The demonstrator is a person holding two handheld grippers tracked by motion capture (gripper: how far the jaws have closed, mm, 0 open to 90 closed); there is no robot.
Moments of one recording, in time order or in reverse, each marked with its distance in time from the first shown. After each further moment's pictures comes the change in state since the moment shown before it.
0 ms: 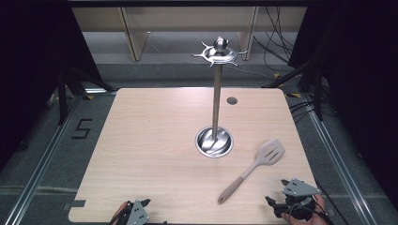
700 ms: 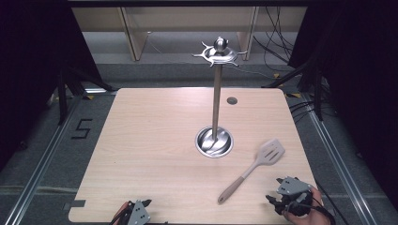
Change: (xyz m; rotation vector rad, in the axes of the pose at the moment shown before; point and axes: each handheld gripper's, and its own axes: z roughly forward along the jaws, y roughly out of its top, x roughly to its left) left arm -0.001 0.000 0.003 0.006 -0.016 -0.023; right arm -0.002 0.017 0.002 0.100 0.038 -0.189
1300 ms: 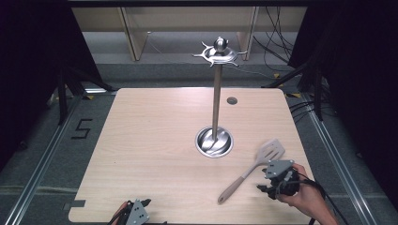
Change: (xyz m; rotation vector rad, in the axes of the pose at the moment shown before) left arm 0.002 0.000 -0.001 -0.010 -0.009 -0.008; right arm -0.026 0.053 0.018 0.059 0.198 -0.177
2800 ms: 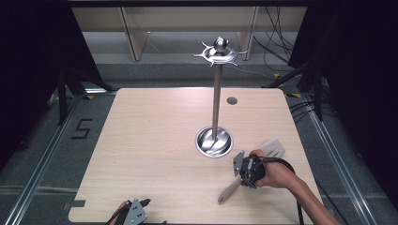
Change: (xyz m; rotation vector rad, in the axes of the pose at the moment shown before) left arm 0.004 -0.001 -0.002 -0.016 -0.019 -0.003; right arm -0.020 0.070 0.069 0.292 0.193 -0.453
